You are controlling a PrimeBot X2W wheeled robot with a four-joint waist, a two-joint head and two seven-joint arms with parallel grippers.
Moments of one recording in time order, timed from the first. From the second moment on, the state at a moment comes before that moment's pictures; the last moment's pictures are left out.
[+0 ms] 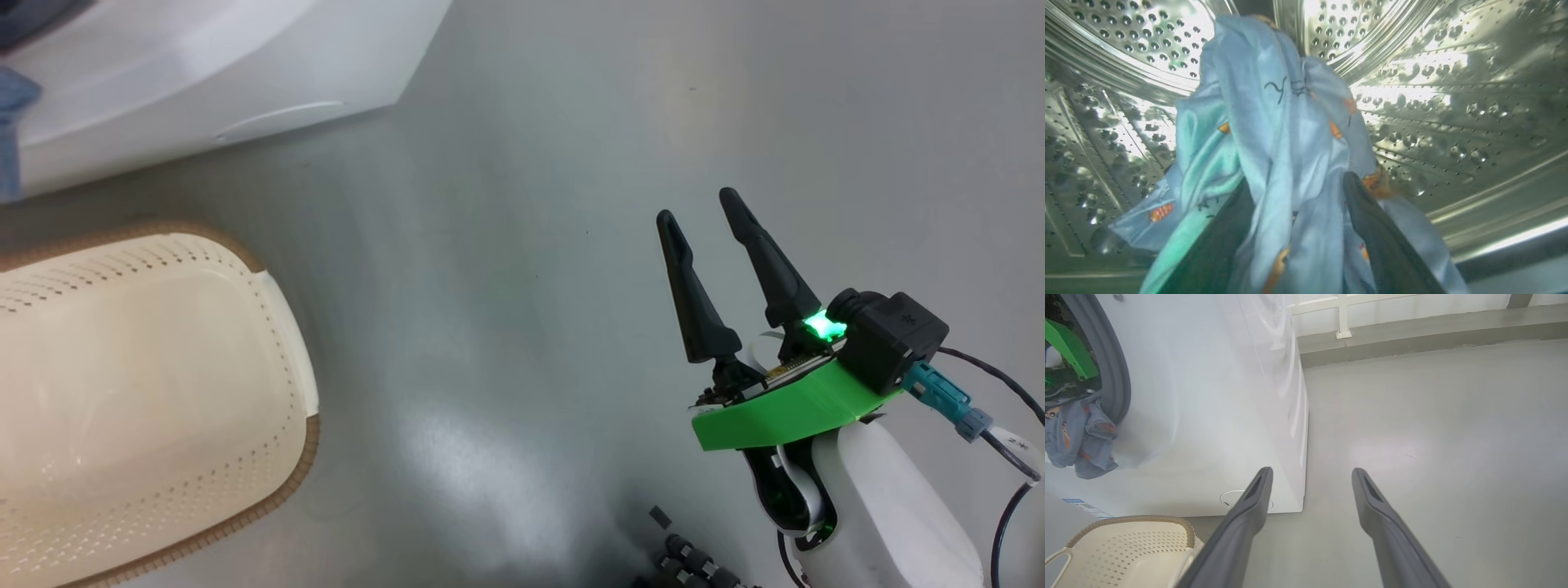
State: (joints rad) left arm -1.47 0.41 -0.26 1.09 -0.39 -0.09 -0.01; right arm -0.37 -0.04 0.28 0.11 0.37 0.13 -0.25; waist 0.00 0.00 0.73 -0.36
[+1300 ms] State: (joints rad) left arm -0.92 0.27 -0.25 0.88 -0.51 -0.13 -0.25; right arm -0.35 -0.10 0.19 0.21 0.35 0.13 -0.25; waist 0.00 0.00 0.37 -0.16
